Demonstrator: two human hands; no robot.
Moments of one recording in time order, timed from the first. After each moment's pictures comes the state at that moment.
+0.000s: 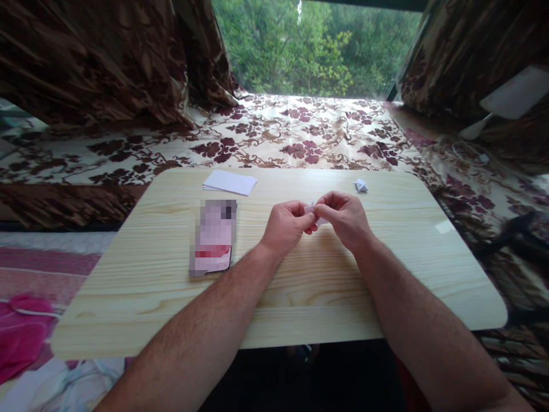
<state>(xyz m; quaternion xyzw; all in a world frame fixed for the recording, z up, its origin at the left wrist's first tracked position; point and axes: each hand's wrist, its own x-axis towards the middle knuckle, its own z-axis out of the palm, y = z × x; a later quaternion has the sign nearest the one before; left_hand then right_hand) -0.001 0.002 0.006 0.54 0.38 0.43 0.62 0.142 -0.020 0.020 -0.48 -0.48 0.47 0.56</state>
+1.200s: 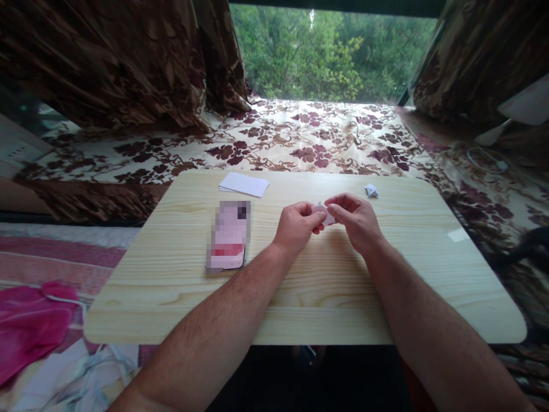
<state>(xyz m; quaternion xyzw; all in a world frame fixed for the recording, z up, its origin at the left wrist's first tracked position) 0.000 0.003 0.004 0.51 0.39 0.46 0.61 0.147 -0.017 0.017 -0.48 -0.48 0.47 0.57</state>
